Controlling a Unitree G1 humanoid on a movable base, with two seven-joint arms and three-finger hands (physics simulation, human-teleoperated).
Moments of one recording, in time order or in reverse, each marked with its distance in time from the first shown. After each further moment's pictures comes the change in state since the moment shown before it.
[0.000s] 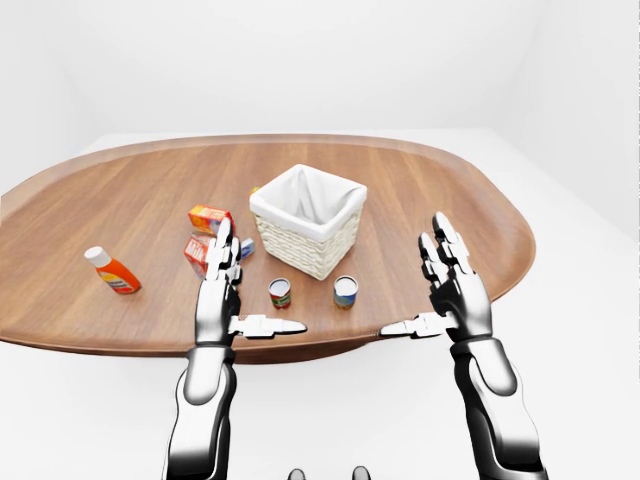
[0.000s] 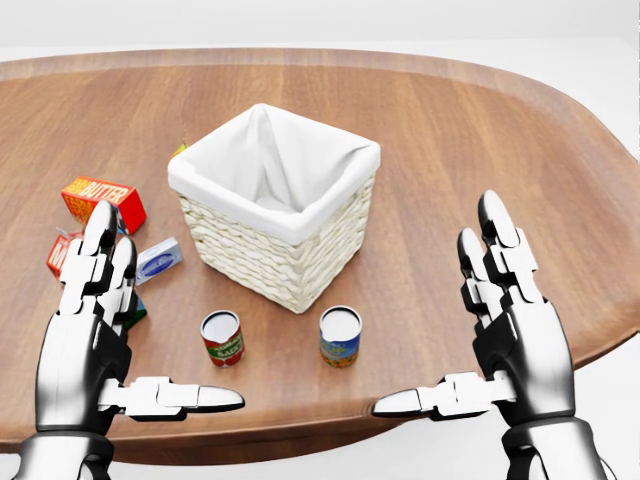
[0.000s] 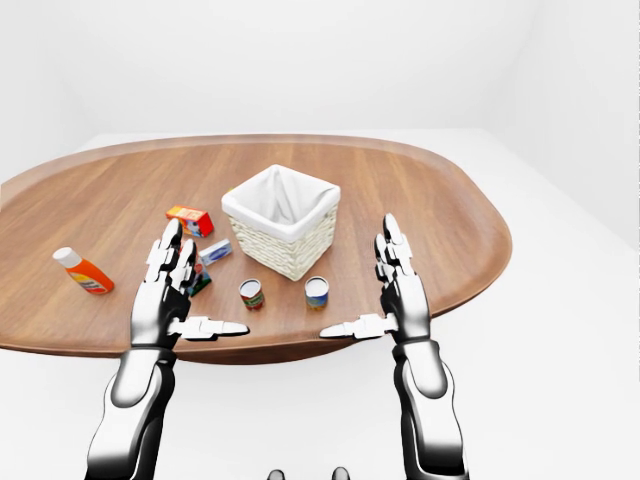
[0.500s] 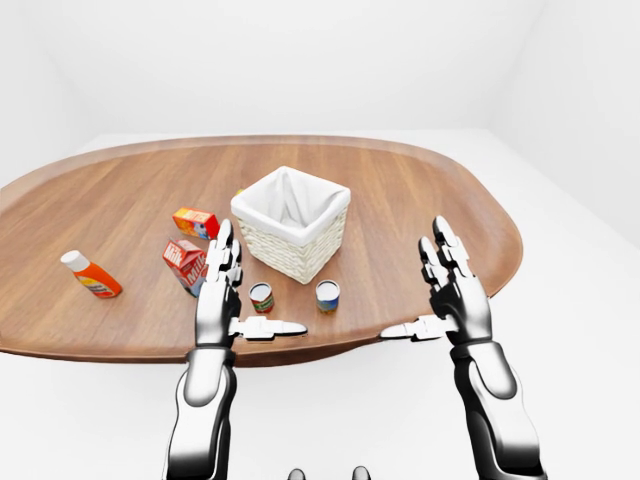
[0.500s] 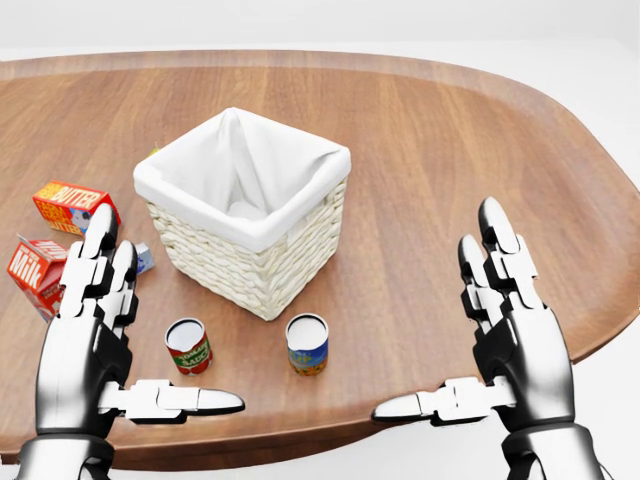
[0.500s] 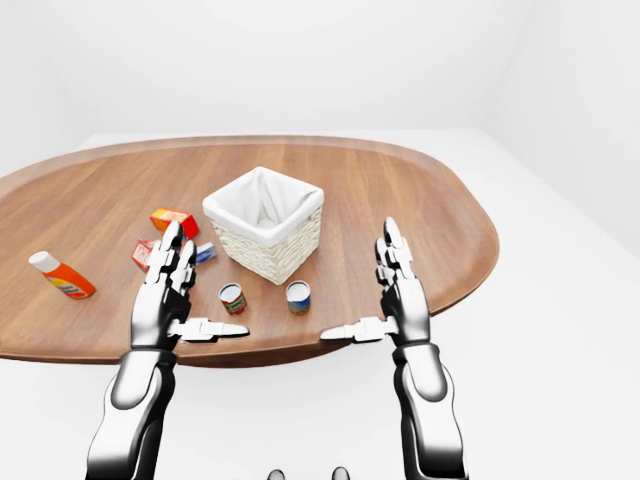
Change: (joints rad) left arm 0.008 -0.002 -0.001 -0.002 -0.005 0.000 -0.002; right arm 0.017 0.003 0.004 0.001 0.001 0.000 -0.007
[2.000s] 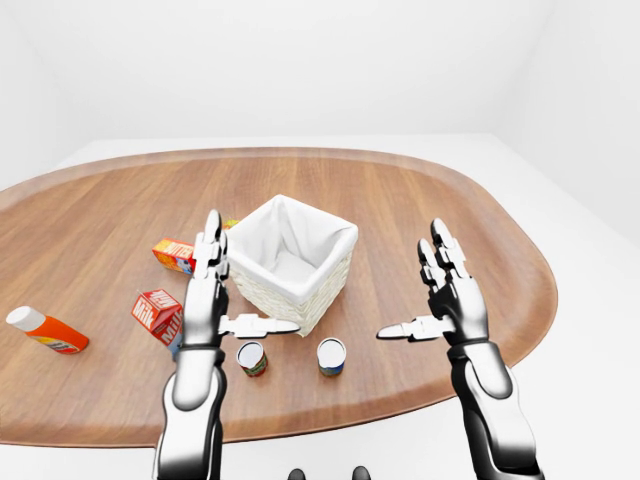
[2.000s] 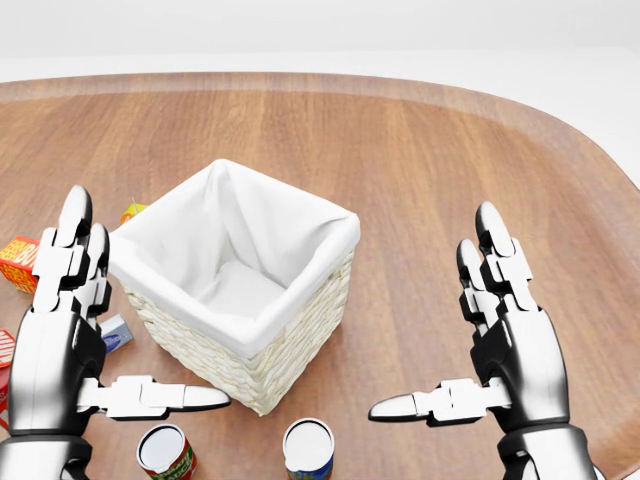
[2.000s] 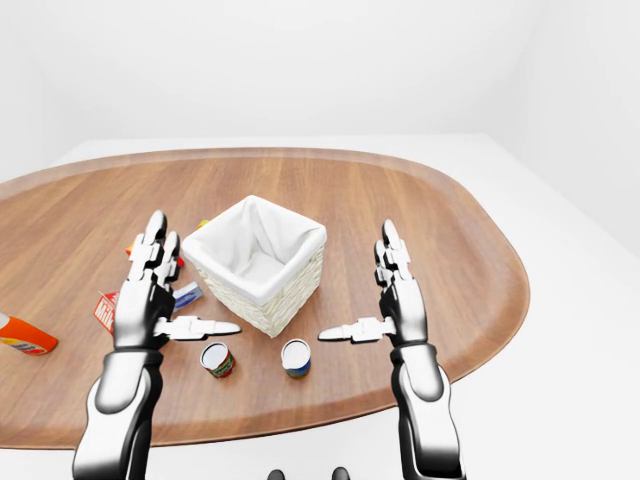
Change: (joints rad) left arm 0.004 0.014 0.026 -0.076 0.089 0.000 -0.006; right arm 0.002 0.004 0.010 0.013 -0.020 0.000 -0.015
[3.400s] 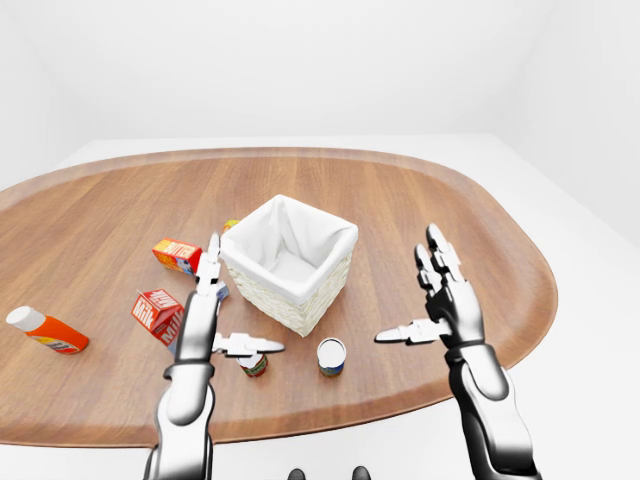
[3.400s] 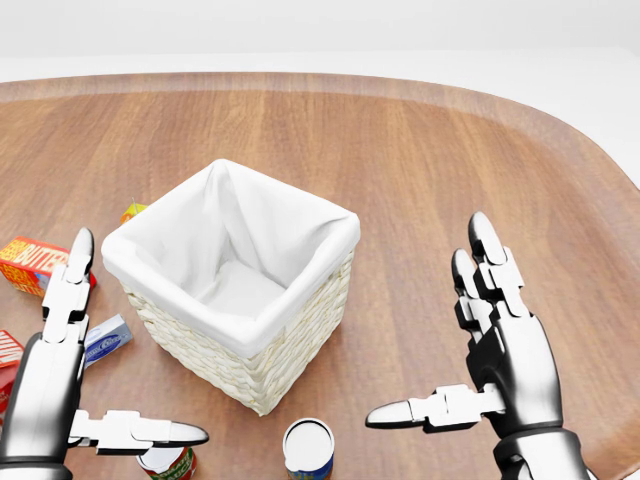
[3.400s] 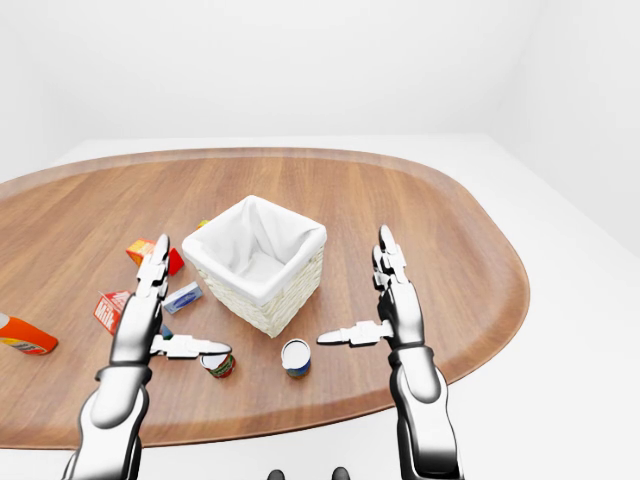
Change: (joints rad) left arm 0.079 0.010 0.041 0.020 0.258 0.000 -0.060; right arm 0.010 0.002 0.009 0.022 -0.012 0.000 0.003
